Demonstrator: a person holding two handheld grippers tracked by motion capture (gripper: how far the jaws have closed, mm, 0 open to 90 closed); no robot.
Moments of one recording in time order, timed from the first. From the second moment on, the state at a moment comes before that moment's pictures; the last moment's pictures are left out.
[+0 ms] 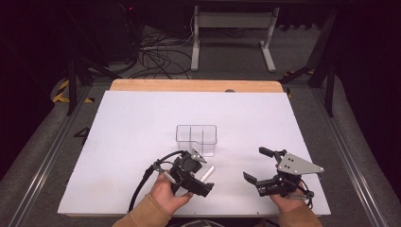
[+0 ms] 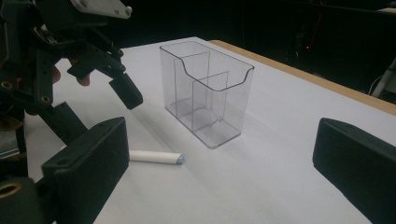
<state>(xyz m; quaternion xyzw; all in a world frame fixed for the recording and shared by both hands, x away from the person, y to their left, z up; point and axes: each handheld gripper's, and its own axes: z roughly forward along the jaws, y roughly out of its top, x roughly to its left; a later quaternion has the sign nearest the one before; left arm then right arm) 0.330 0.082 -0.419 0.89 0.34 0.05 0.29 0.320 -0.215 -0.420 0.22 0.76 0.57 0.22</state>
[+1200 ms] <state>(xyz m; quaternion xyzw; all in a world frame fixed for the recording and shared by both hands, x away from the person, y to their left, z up) 0.338 0.063 -0.444 0.91 0.36 0.05 0.20 0.321 -0.215 -0.421 0.22 0.76 0.58 0.21</state>
